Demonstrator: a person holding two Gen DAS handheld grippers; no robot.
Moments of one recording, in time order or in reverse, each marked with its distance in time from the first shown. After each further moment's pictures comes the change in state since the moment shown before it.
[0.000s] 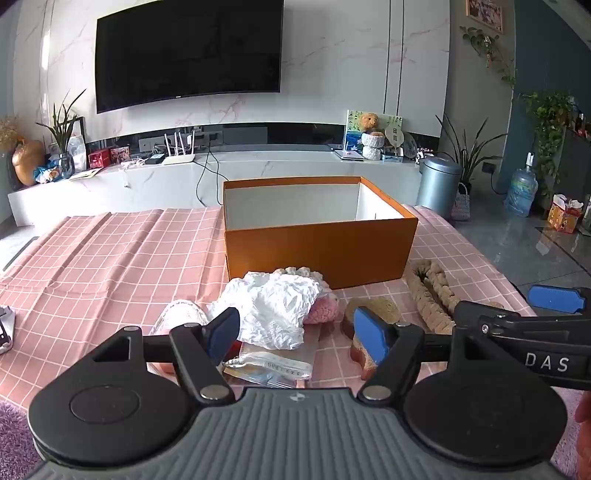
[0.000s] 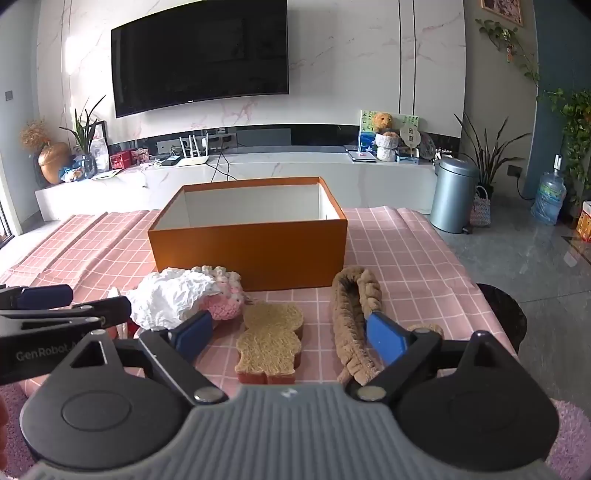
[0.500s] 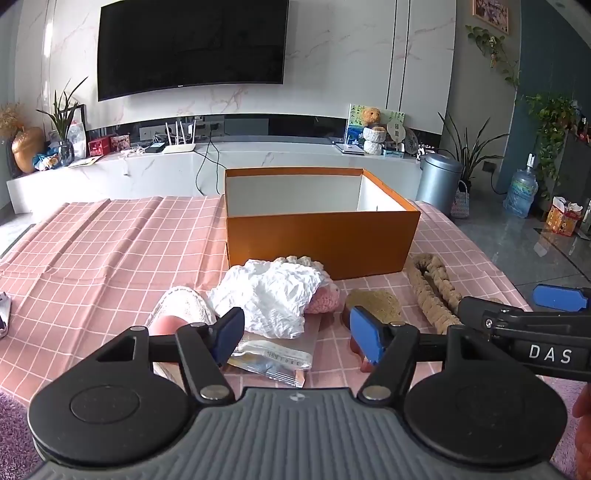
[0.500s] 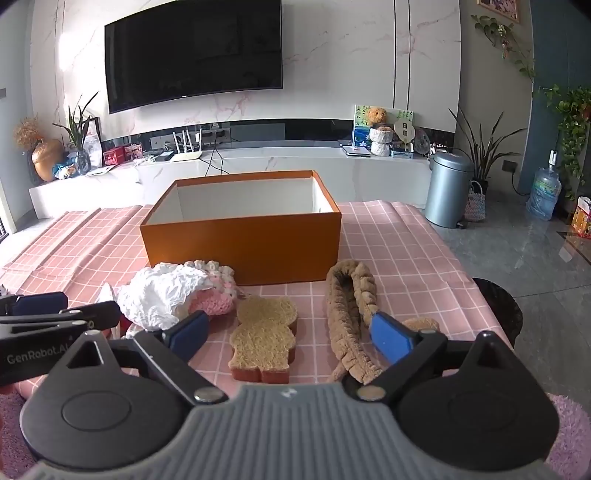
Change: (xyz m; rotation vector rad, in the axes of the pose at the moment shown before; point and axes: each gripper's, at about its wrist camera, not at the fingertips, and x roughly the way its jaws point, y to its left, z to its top) left arm 0.002 0.006 -0.006 -0.028 0.033 -0.014; right arm 0.003 -0.001 -0.001 -0.007 0.019 -0.016
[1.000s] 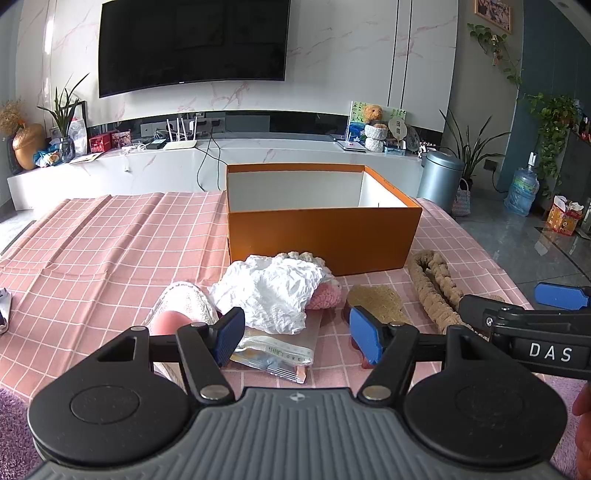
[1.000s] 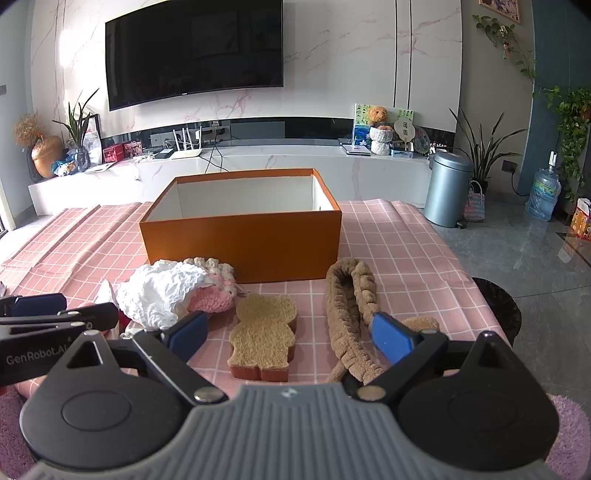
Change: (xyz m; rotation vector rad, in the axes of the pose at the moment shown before) left arm -0.001 0.001 -0.001 -0.007 0.008 0.002; right arm 0.004 0.002 -0.001 -0.001 0.004 -0.006
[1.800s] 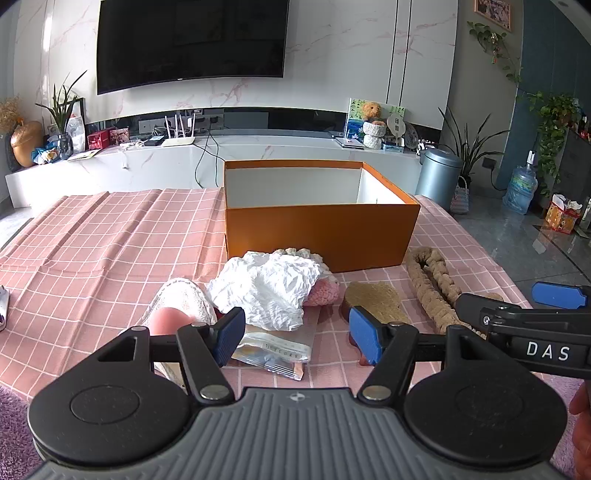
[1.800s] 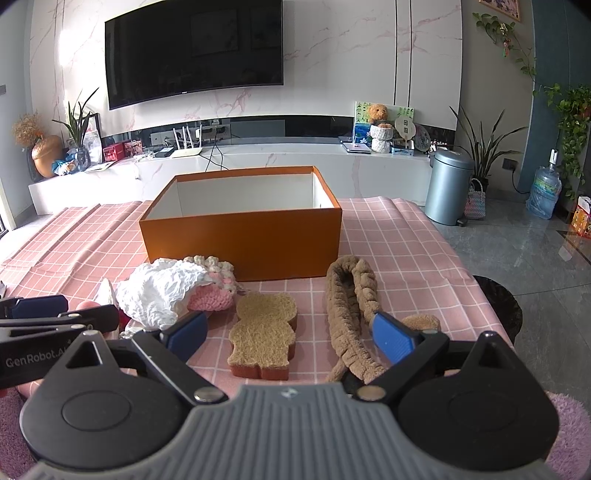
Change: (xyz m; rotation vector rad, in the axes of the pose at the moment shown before) left arm 0.003 -0.003 -0.003 0.000 0.006 -0.003; right arm 0.000 0.000 0.000 -0.001 0.002 0.000
